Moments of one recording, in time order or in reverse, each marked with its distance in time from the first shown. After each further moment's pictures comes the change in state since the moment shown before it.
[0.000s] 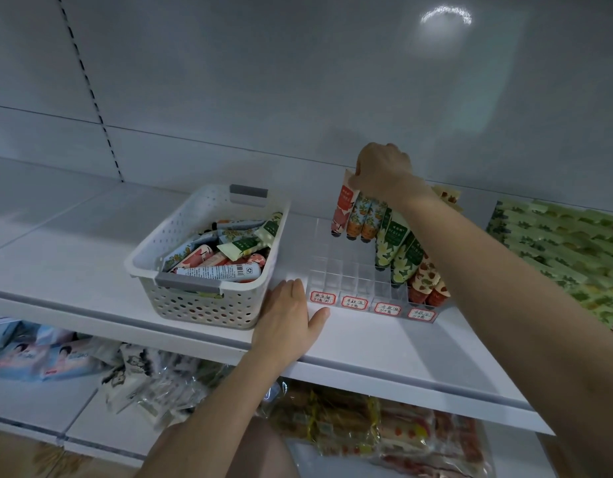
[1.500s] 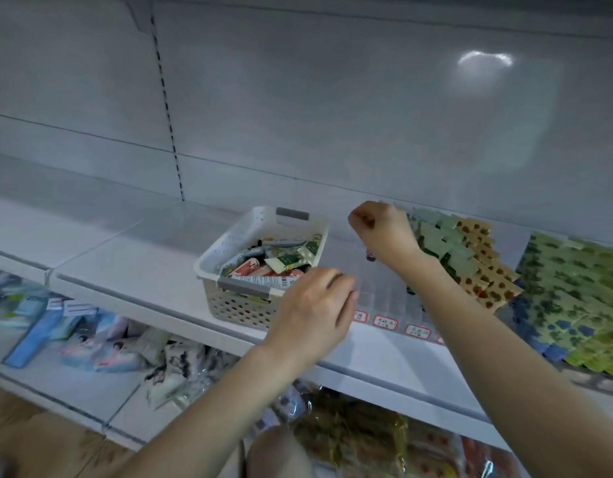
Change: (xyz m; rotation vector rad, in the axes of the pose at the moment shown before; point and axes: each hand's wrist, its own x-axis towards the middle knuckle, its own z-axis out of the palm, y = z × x) left_hand -0.023 0.012 -0.092 -0.099 0.481 0.417; right_hand -0.060 -0.034 0.023 0.587 0.156 -0.204
